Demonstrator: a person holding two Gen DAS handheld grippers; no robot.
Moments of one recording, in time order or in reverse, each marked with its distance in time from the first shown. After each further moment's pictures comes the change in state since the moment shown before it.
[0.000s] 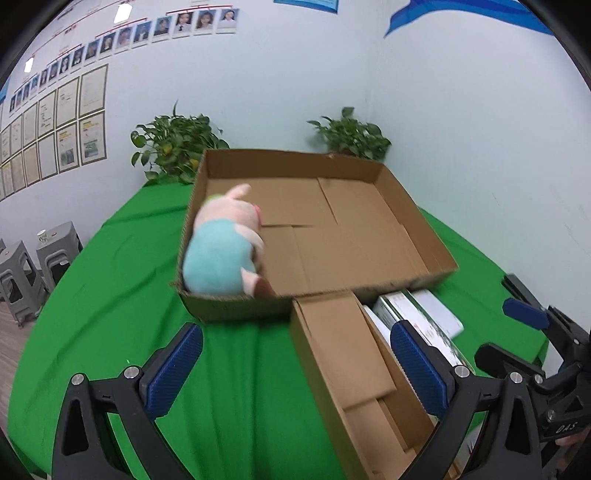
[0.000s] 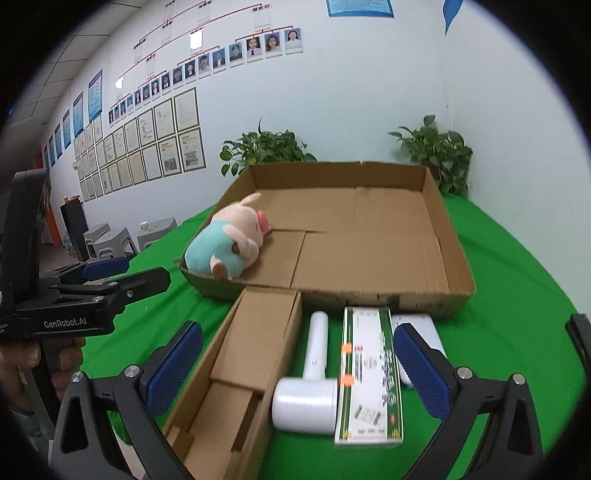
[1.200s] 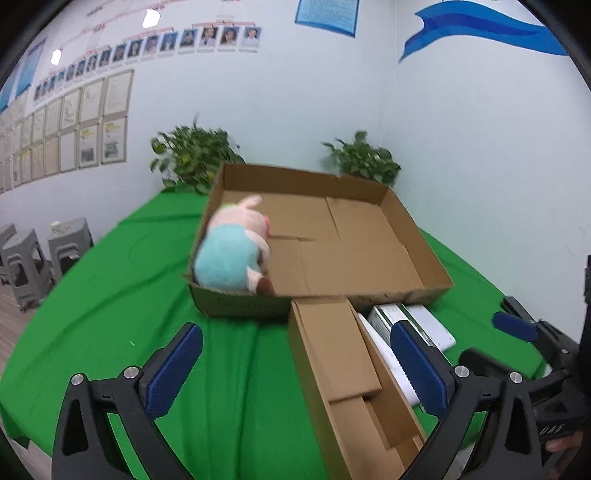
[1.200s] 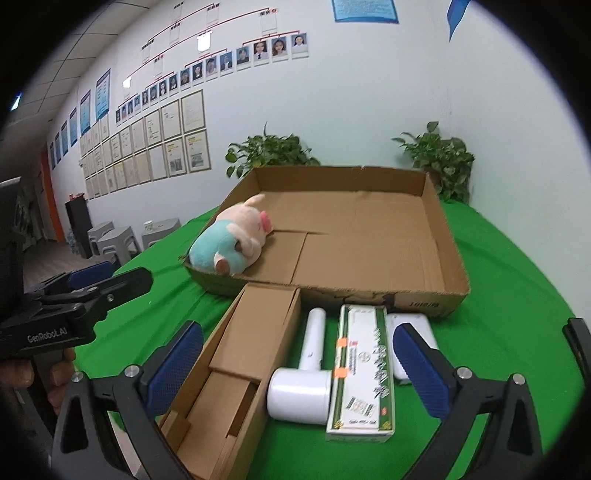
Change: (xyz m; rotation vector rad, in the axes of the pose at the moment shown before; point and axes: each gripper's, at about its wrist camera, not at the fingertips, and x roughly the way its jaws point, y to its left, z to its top) left arm -0.017 0.000 -0.016 -0.084 -0.081 0.018; right arm -0.009 -0.001 -0.017 -0.030 -0.003 0.026
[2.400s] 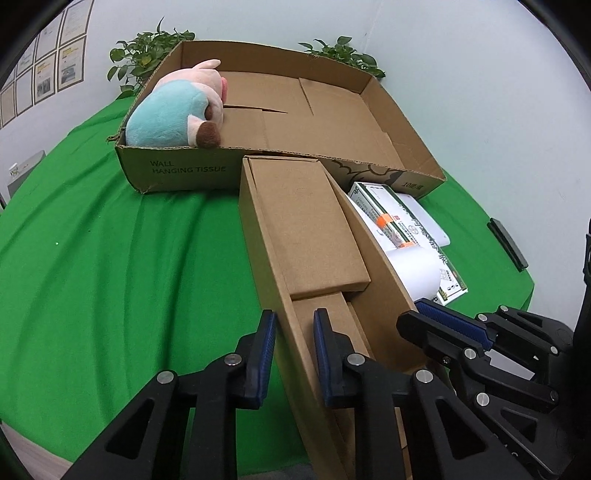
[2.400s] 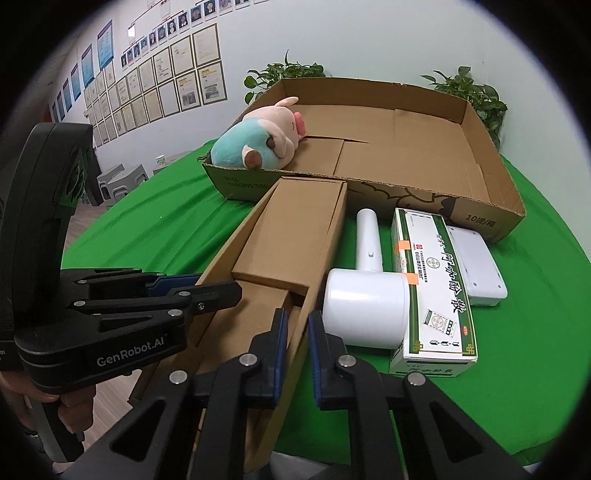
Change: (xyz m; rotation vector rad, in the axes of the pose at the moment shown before) left arm 0.078 -0.013 -0.070 -0.014 0.379 -0.121; right arm 0.033 0.034 -0.047 -0.034 0.255 0.039
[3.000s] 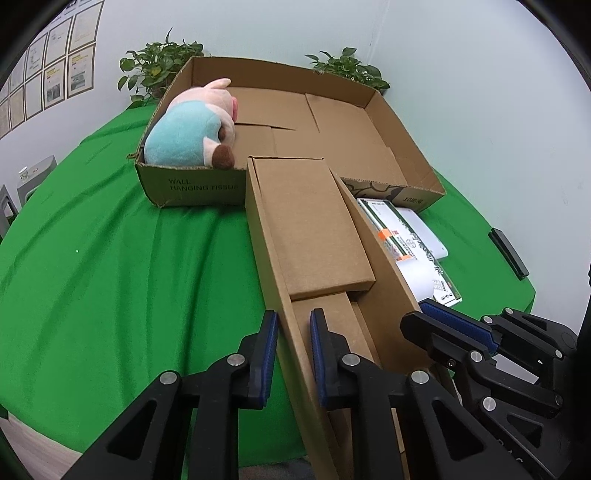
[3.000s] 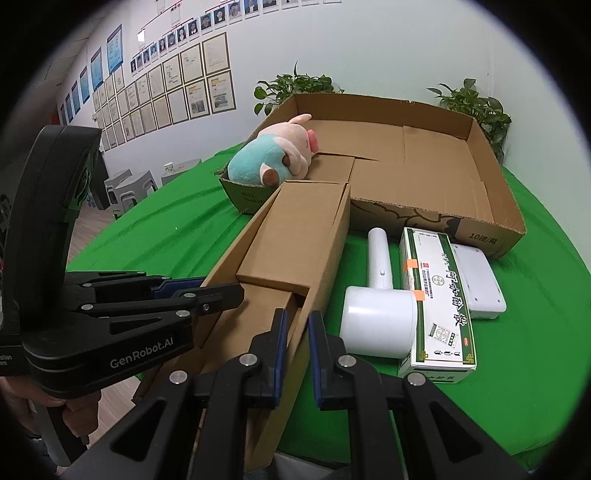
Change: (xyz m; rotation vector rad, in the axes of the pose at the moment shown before) left arm -0.025 -0.003 0.004 -0.008 -0.050 0.027; right arm -0.017 0.011 0.009 -0.012 -0.051 0.015
